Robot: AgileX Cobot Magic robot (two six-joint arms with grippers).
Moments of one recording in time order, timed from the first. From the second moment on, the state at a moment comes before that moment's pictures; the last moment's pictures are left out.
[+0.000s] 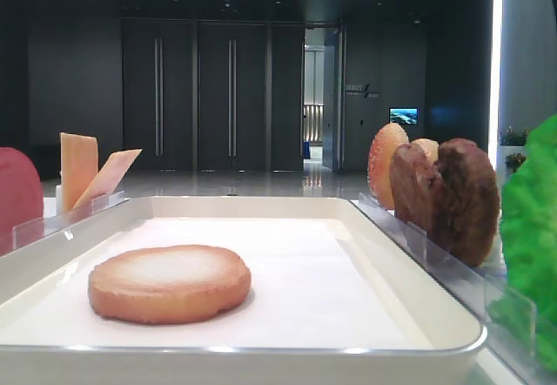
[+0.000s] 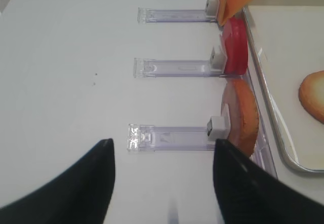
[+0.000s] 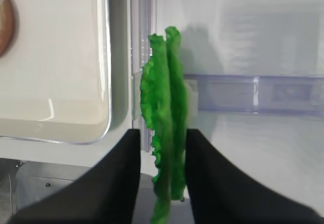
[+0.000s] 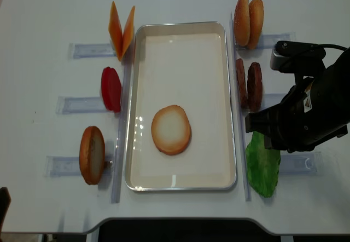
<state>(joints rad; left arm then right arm) -0.01 -0.01 -0.48 0.06 1.11 -0.05 0.61 1.29 -0.83 0.10 0.96 0.52</state>
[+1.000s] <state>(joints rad) -0.01 -0.01 -0.48 0.06 1.11 -0.05 0.61 1.28 -0.83 0.09 0.97 0.45</state>
